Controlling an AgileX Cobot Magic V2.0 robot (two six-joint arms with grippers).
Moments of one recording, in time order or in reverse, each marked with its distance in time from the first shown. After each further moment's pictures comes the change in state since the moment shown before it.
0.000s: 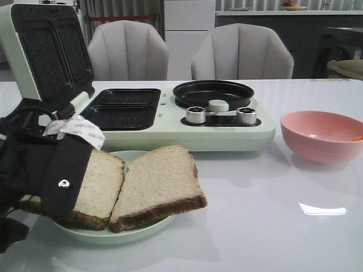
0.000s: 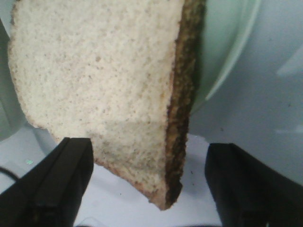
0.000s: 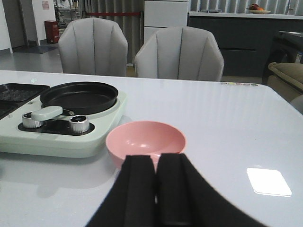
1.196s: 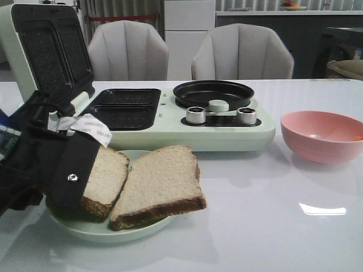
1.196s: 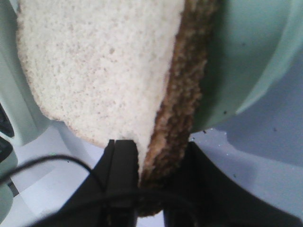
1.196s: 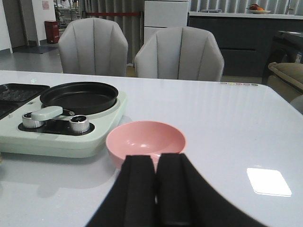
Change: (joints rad) left arm 0.029 0.042 -0.040 0.106 0.029 -0.020; right arm 0.000 0.000 0.000 0.000 0.000 0.000
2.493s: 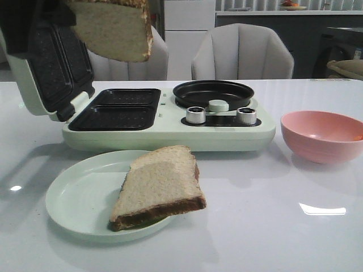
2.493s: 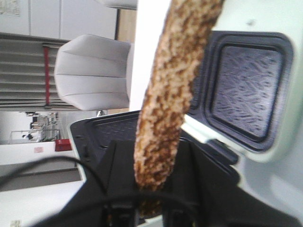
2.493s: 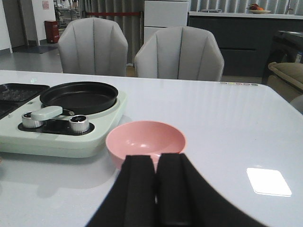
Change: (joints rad) left arm 0.001 -0.278 -0.311 0.003 0.065 0.000; right arm 0.000 0.000 0.000 0.000 0.000 0.000
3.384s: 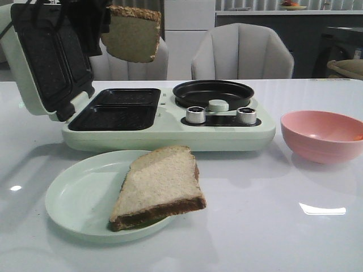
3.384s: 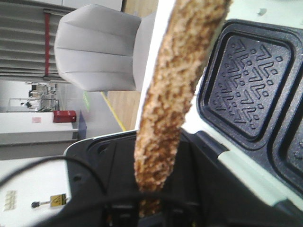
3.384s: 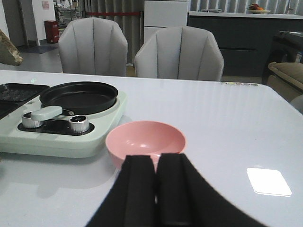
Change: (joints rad) left arm 0.225 0.446 -0.420 0.024 -0.122 -0.002; right arm 0.000 0.000 0.000 0.000 0.000 0.000
